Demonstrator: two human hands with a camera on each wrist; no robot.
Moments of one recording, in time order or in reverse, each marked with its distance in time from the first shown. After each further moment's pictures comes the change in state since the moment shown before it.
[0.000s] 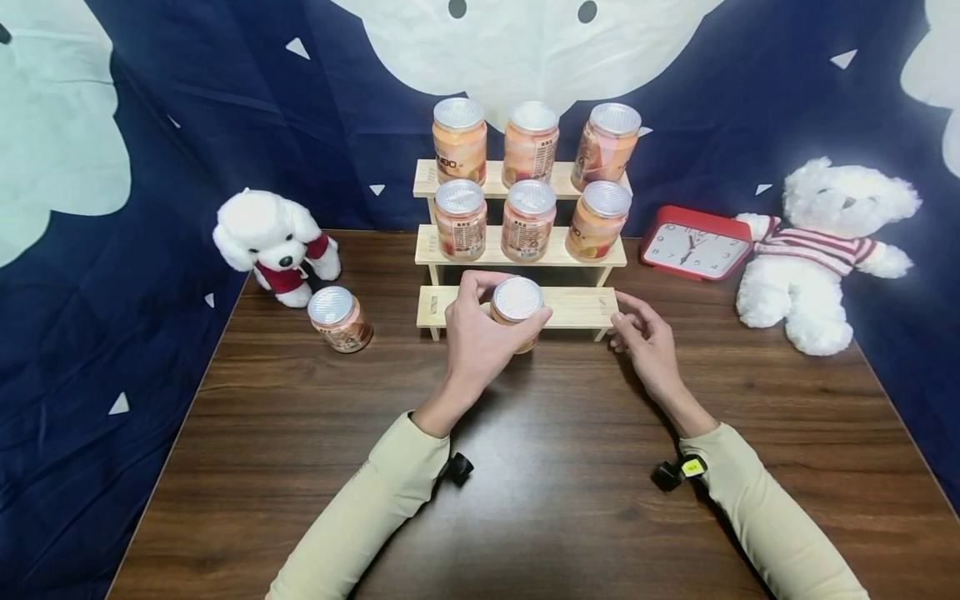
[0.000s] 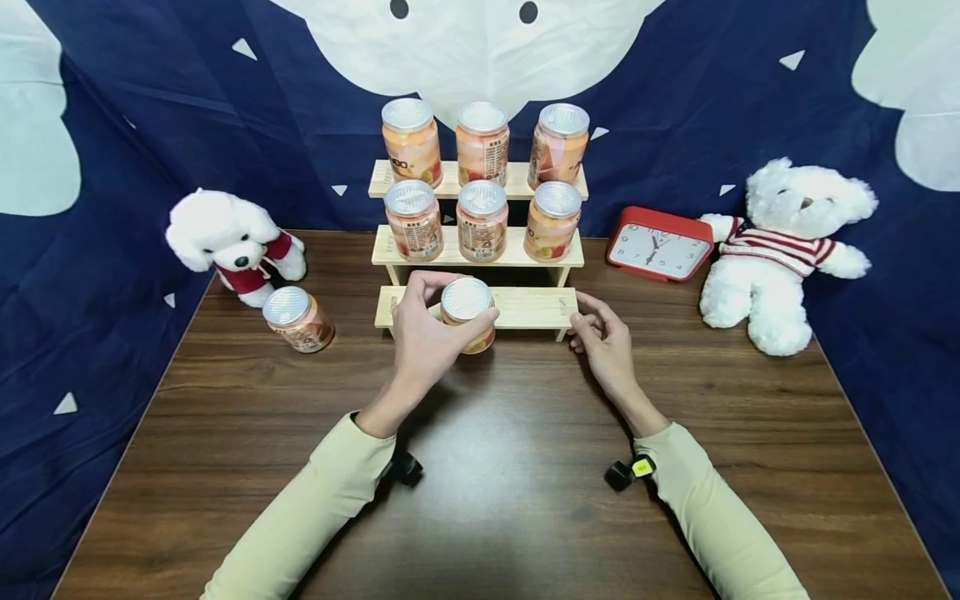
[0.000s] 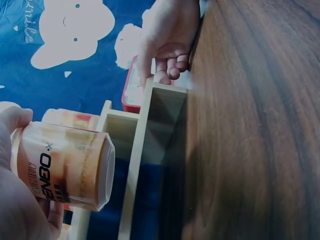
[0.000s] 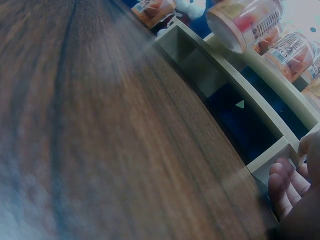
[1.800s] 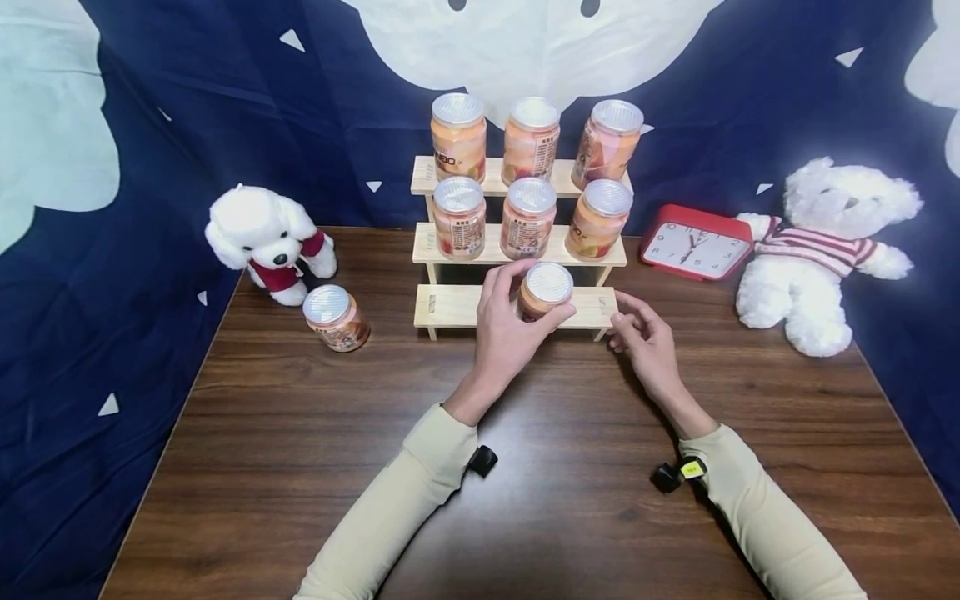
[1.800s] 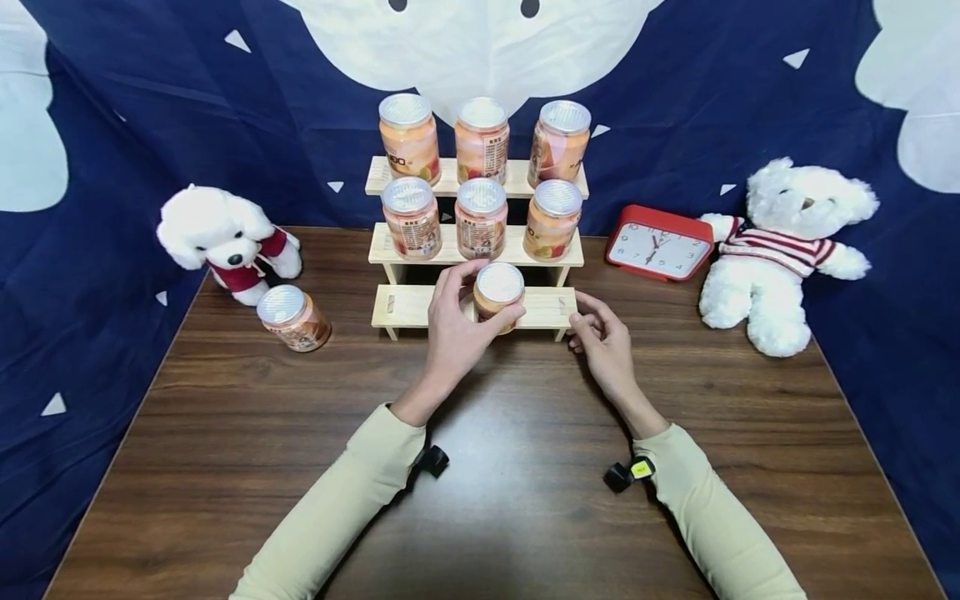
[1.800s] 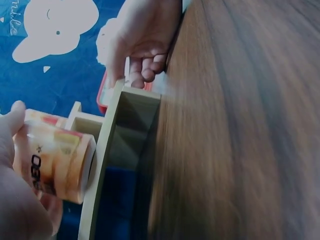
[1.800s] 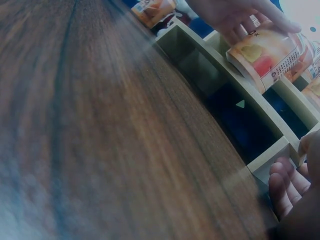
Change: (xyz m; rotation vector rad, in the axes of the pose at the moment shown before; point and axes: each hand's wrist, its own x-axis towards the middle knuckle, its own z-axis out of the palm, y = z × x) left_hand 0.008 -0.026 0.041 0.024 -0.033 0.096; right_hand 0.000 -0.004 0.002 0.017 0.014 0.044
